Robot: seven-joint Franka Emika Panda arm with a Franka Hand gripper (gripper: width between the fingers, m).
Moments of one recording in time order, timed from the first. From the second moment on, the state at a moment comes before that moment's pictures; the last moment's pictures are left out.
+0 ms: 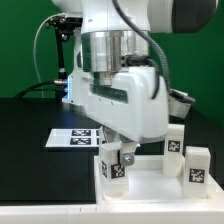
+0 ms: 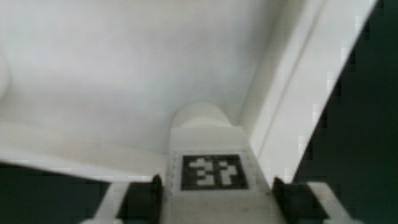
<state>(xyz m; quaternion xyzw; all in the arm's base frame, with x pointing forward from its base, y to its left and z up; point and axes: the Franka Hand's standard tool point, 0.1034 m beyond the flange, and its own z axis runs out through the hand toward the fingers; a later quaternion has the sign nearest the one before) 0.632 0.006 0.078 -0.73 0.68 -0.03 0.07</state>
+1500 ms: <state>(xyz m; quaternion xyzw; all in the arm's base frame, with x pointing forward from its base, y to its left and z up) 0.632 0.001 0.078 -0.97 0.23 -0.03 0.04</state>
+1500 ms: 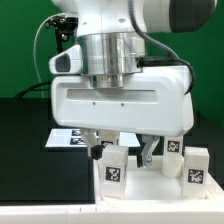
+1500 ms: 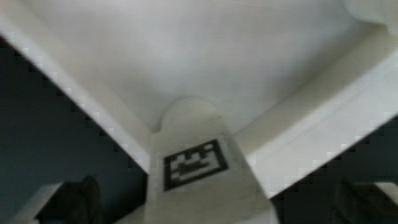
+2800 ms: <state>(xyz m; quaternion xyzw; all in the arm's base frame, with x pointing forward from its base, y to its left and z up) 0.636 0.001 0.077 -0.61 0.79 0.00 0.06</state>
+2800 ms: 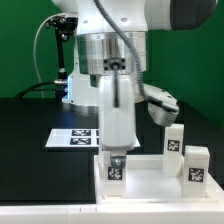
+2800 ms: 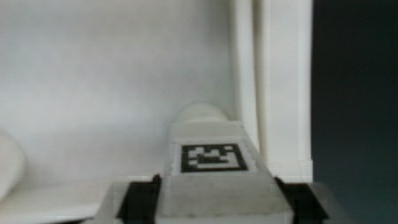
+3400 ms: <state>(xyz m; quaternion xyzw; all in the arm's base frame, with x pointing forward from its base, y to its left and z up) 0.638 0.003 0.076 -0.80 0.60 -0.02 0.06</state>
